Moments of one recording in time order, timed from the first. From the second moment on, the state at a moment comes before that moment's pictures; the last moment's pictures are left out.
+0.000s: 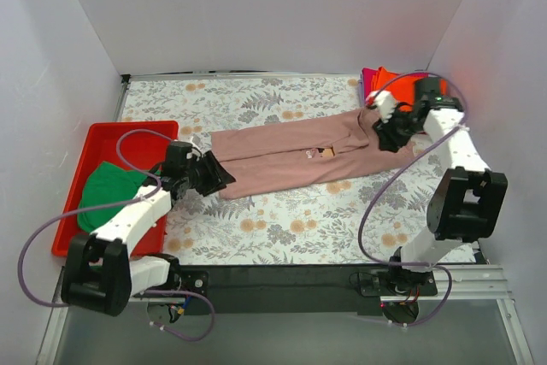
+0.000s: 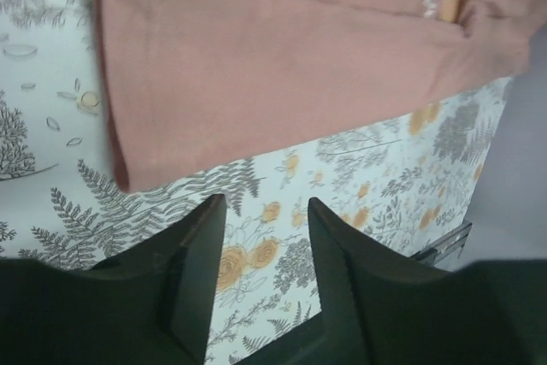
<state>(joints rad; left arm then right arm) -0.23 1.23 0.59 -0.21 0.38 -0.76 -0.15 1.67 1.43 -0.95 -0.49 -0.96</state>
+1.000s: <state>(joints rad) -0.22 0.49 0.89 -0.56 -0.08 -0.60 1.04 2.07 1.53 -0.55 -0.06 -0.81</state>
